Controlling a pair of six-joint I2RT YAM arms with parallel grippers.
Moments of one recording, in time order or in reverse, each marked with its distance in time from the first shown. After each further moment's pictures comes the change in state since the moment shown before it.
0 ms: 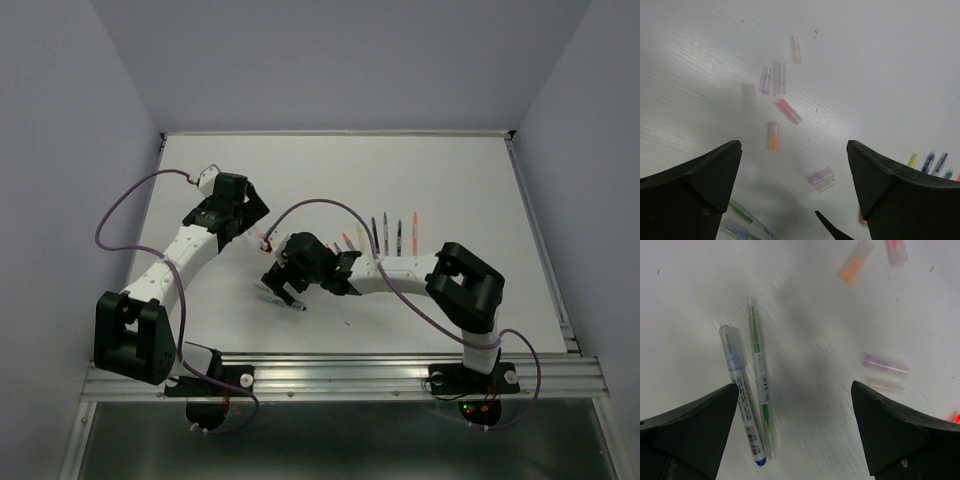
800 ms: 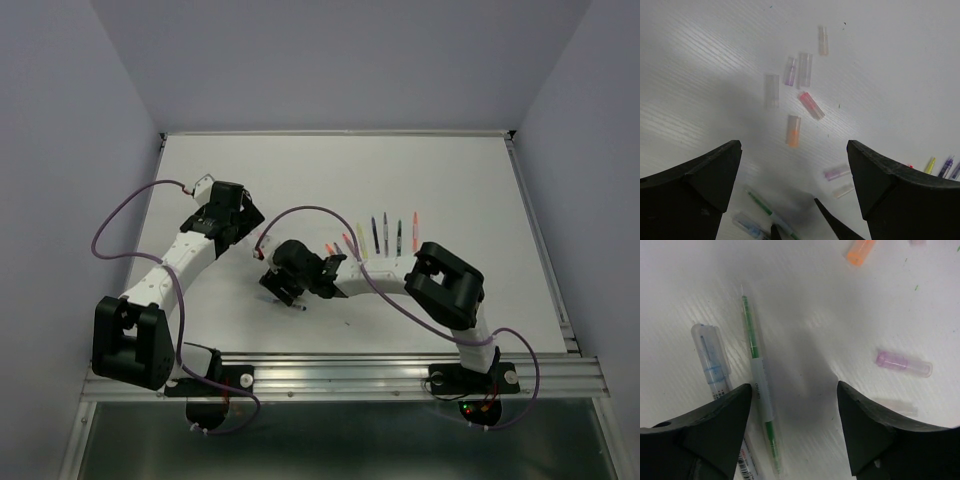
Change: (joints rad) left arm 0.038 -0.044 -0.085 -0.005 -0.008 -0.027; right arm 0.029 0.142 0.103 -0.075 0.105 -0.023
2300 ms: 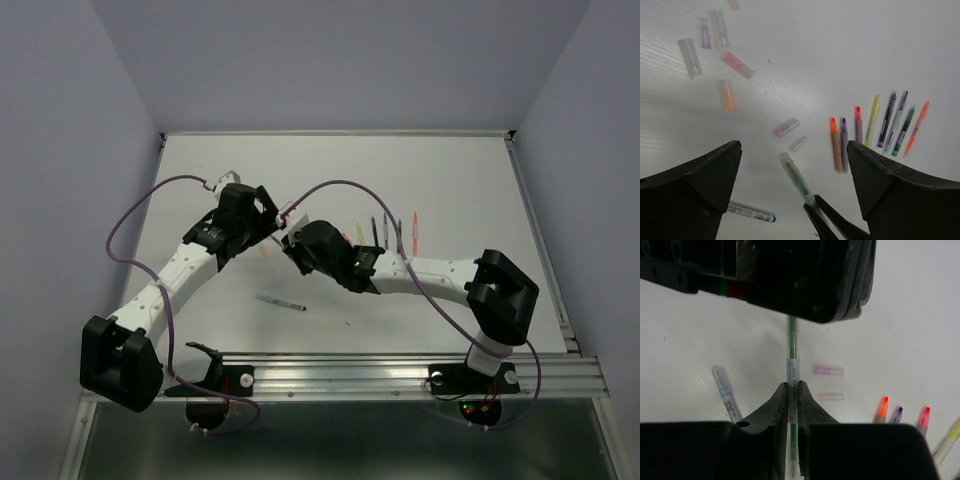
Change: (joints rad) left arm -0.119 -0.106 0.001 0.013 0.151 0.005; right arm -0.026 -0.298 -0.126 0.112 0.091 0.051
